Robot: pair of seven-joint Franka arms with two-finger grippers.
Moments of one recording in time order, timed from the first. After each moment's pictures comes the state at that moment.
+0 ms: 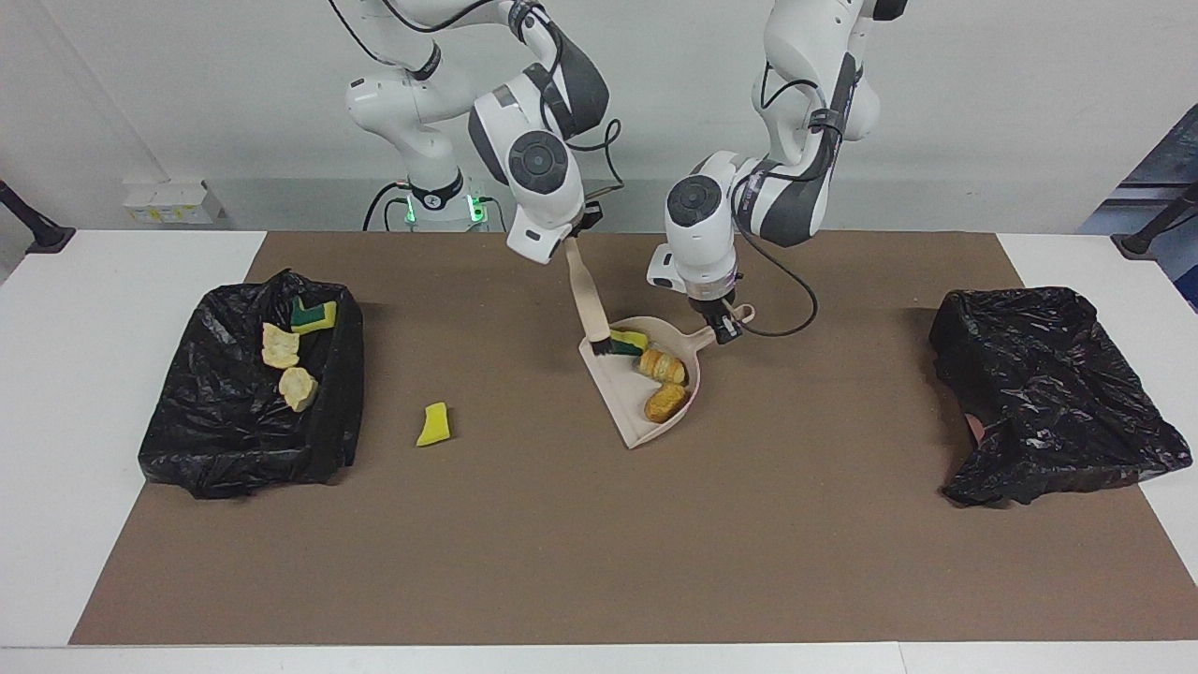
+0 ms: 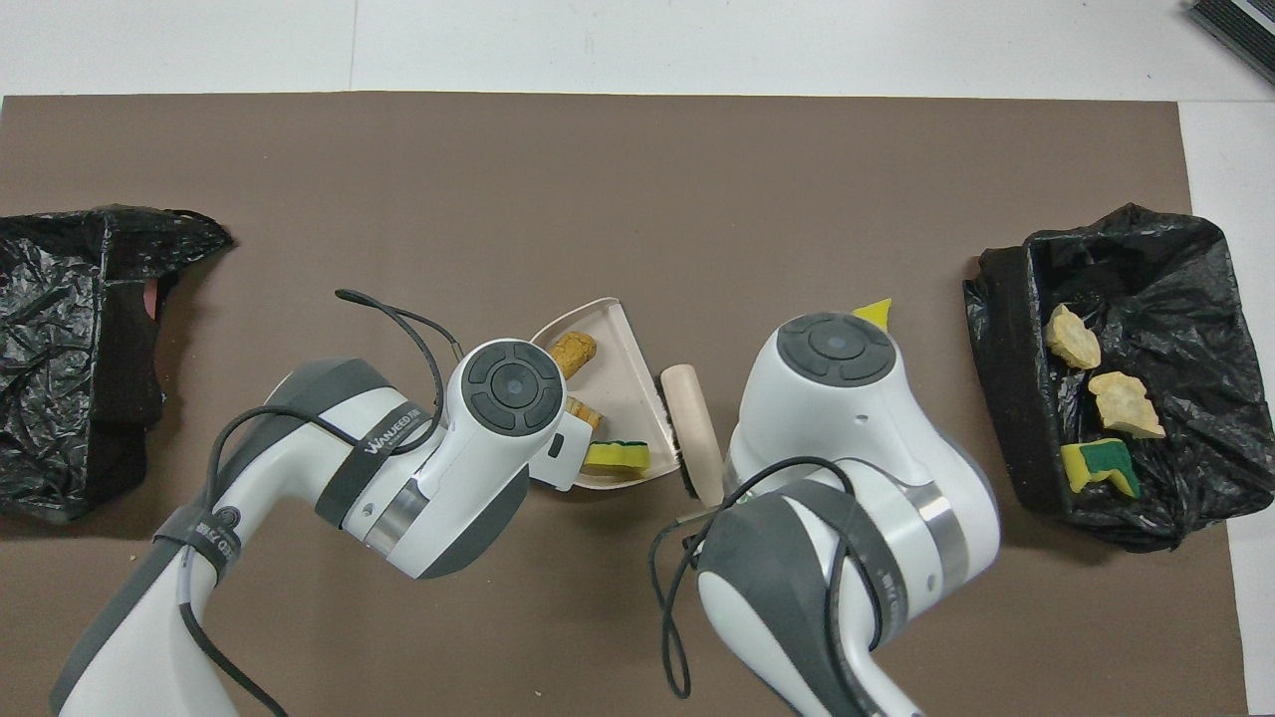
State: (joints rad) left arm -0.58 0.17 -0.03 -2.02 0.20 1.97 0.52; right arm 0.29 0.07 0.21 -1.94 0.23 1.58 0.17
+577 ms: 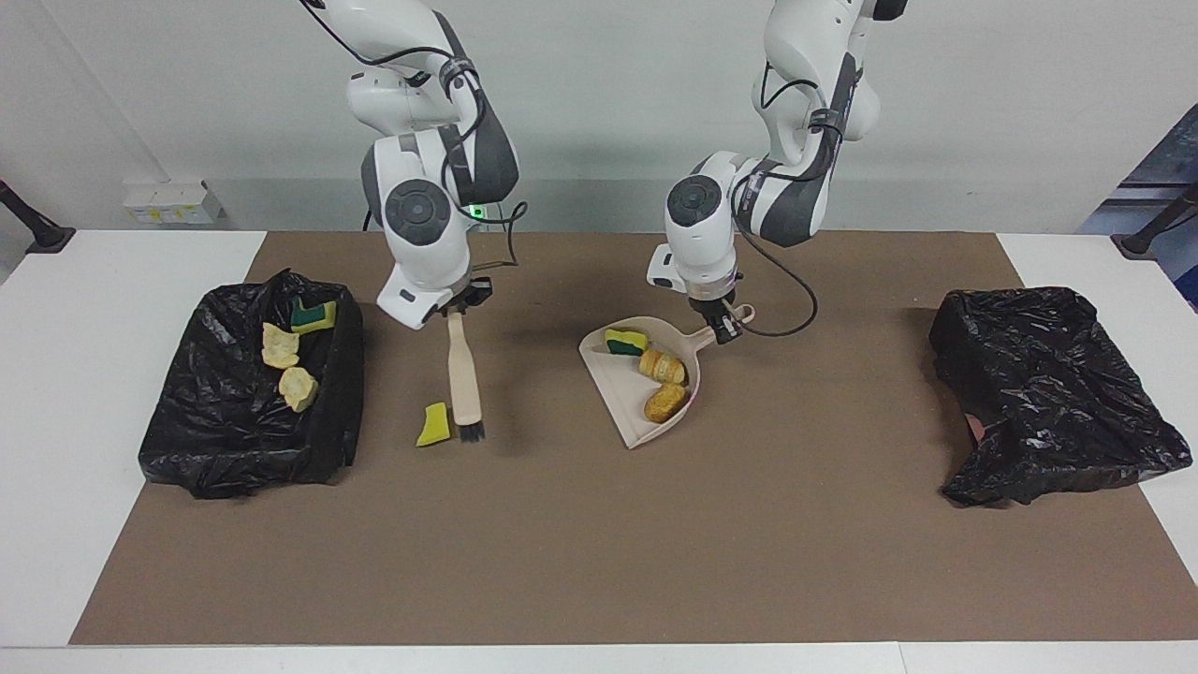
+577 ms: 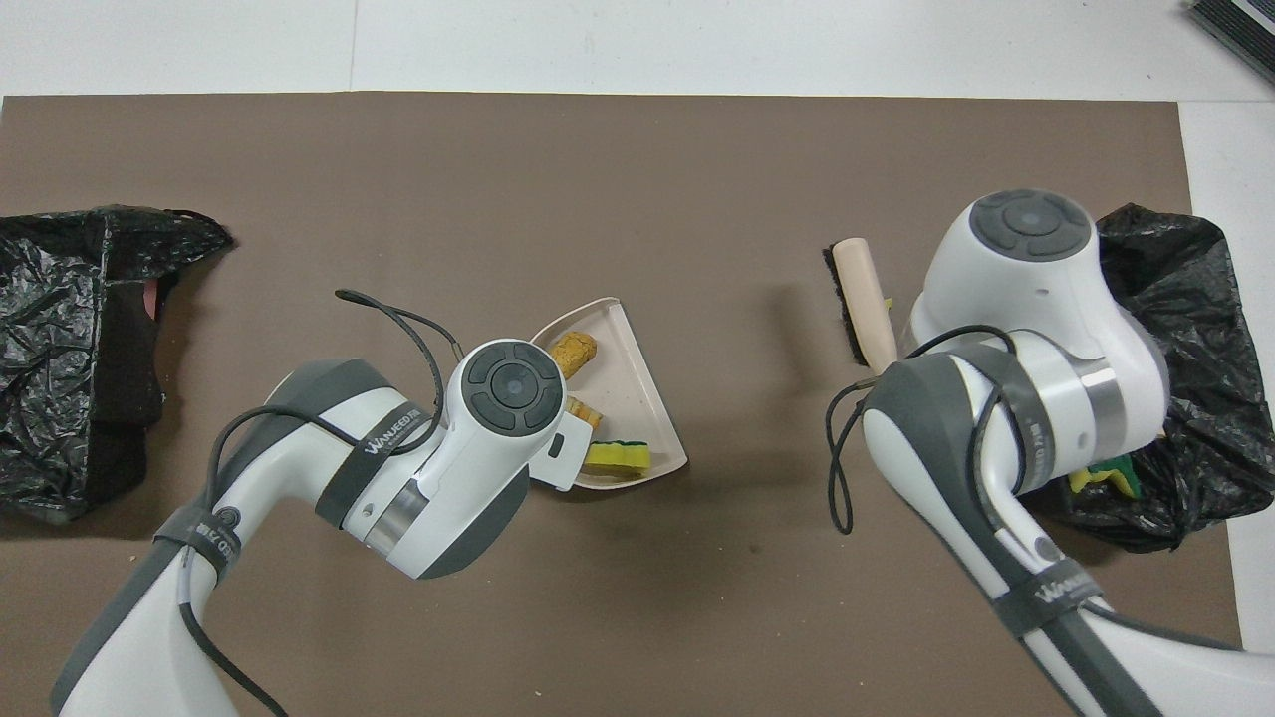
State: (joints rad) left arm -0.58 0.17 -0.03 -2.02 0.20 1.97 0.52; right arm 0.02 0.17 0.20 -1.84 -0.12 1.65 0.03
